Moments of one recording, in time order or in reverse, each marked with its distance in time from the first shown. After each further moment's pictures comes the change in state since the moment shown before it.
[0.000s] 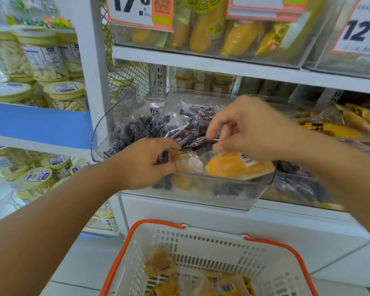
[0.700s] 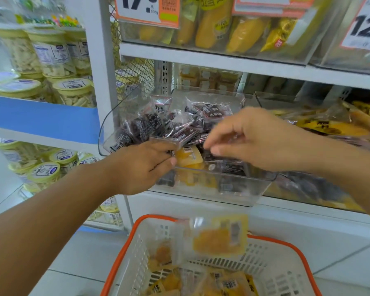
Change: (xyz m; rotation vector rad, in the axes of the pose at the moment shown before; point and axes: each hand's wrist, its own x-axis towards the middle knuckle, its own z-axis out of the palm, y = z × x) left_hand -0.023 0.001 -0.003 0.236 -0.110 0.017; right_hand -0.013 0.005 0.006 0.058 -0.106 -0.223
